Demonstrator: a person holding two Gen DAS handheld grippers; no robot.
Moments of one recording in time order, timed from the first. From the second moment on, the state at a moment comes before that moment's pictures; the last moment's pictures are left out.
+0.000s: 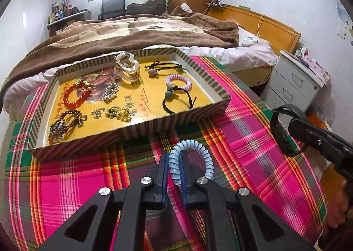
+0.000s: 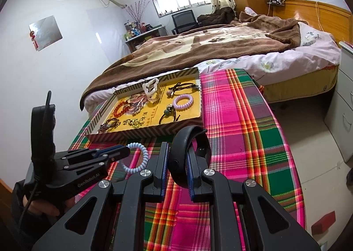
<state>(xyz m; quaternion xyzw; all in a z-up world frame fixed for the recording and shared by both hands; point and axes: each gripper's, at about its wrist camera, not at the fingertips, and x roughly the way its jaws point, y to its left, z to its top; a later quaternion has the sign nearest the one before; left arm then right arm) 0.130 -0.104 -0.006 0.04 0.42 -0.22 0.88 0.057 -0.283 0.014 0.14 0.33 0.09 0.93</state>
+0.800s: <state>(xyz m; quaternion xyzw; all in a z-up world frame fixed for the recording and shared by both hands) 0.183 -0.029 0.045 0.00 0.38 -0.17 0.91 0.132 -0.248 0.049 0.11 0.32 0.14 0.93</state>
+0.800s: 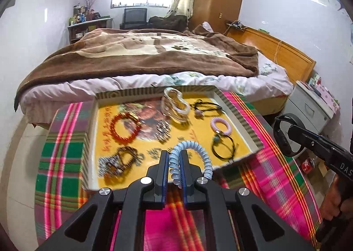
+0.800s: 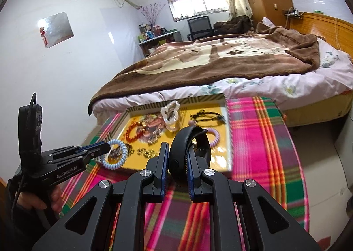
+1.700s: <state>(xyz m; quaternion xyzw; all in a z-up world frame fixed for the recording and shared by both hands) 0.264 -0.016 -0.025 -0.02 0.45 -0.14 0.88 0.246 -0.189 -0.013 -0.04 0.38 0.12 0.91</state>
